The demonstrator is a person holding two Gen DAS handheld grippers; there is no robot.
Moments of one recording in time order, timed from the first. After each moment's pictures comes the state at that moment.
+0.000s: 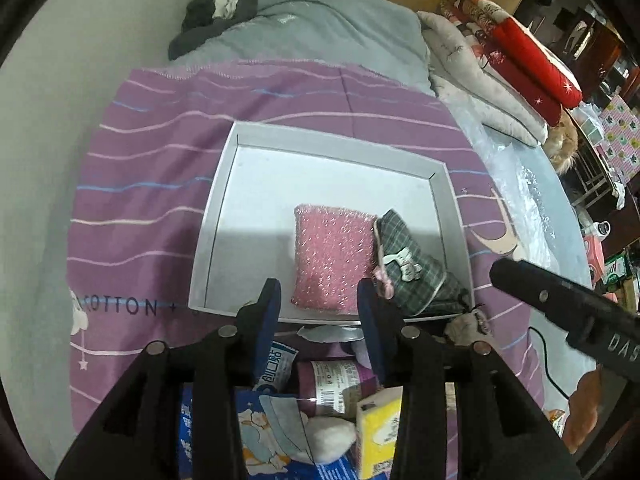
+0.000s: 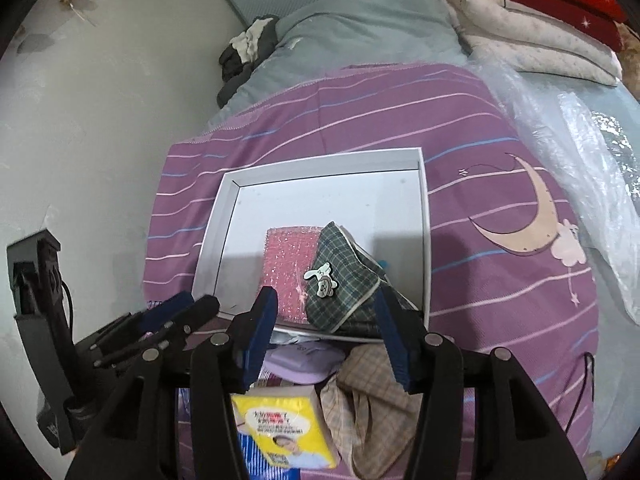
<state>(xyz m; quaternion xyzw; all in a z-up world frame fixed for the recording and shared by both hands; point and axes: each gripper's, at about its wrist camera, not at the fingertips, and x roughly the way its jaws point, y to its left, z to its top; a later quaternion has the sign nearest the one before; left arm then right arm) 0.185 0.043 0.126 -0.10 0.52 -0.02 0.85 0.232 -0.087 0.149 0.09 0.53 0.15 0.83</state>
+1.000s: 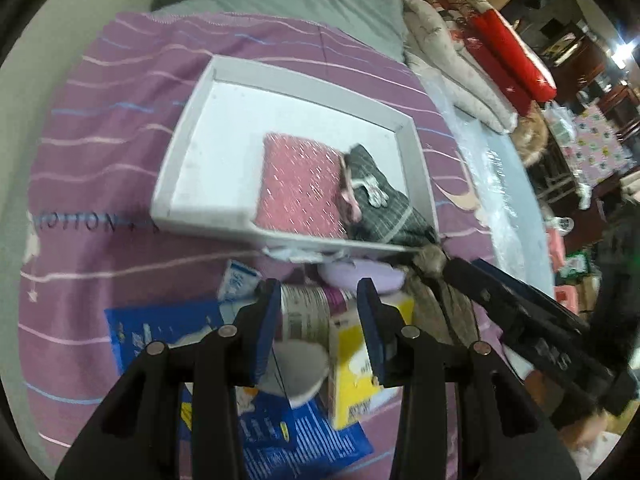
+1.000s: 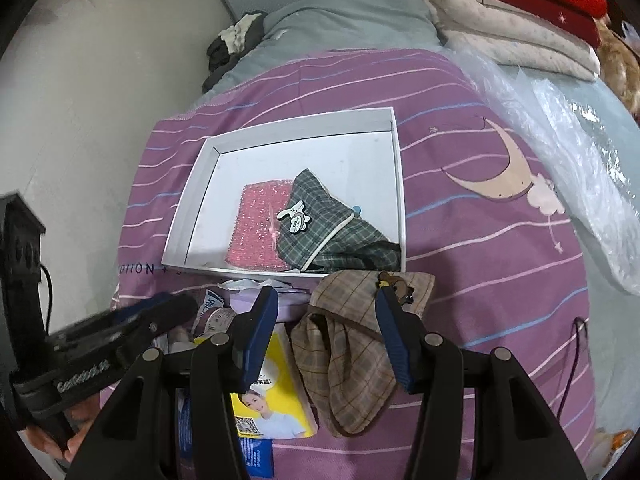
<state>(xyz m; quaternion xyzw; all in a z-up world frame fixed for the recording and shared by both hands) 0.139 0.044 0.098 -0.18 0.55 -0.09 0.81 0.178 -0.094 0.117 0.07 0.52 0.12 0.84</state>
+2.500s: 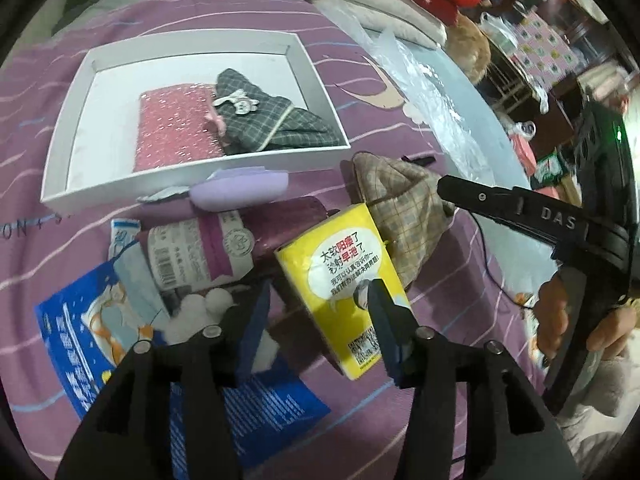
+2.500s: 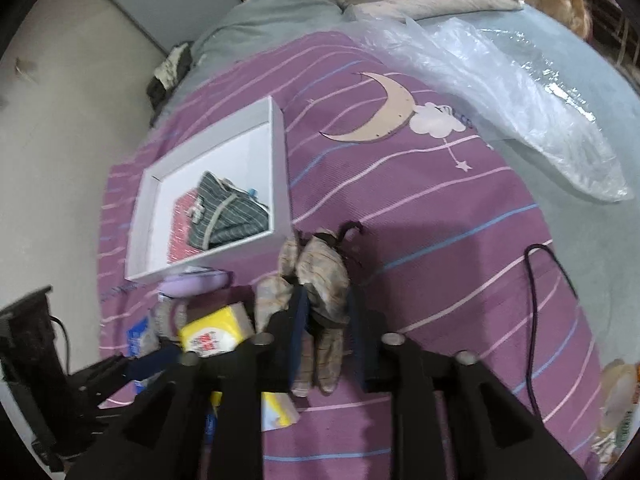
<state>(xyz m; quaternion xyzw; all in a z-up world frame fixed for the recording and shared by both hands) 0.110 -0.029 0.088 -0.08 0.58 -0.21 0.79 0.143 -0.197 0.102 0.18 0.53 0.05 0.83</state>
